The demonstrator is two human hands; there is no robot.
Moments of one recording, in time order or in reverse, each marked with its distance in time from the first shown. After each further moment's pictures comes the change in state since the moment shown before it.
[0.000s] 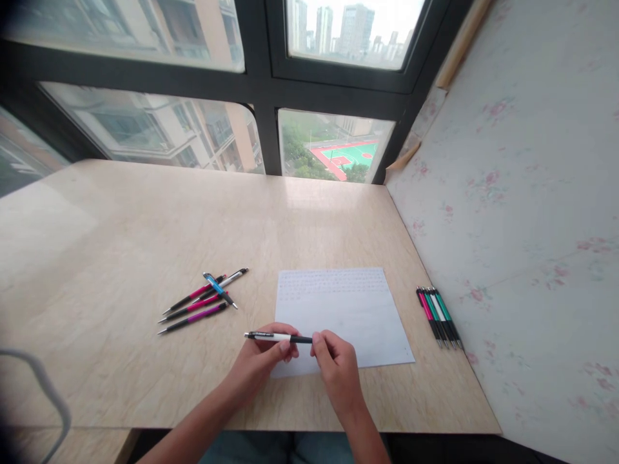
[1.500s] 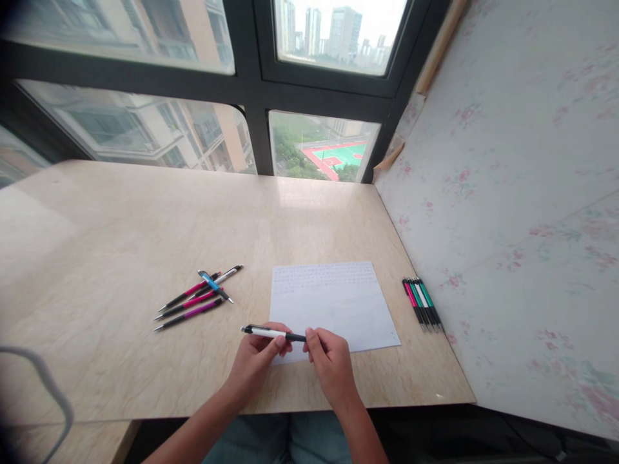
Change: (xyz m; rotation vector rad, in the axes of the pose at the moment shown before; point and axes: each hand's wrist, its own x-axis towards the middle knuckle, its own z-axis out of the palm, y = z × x) left_hand -0.011 -0.010 0.007 0.131 0.085 0.091; right_hand -0.012 0.000 -0.001 -0.043 0.008 -0.037
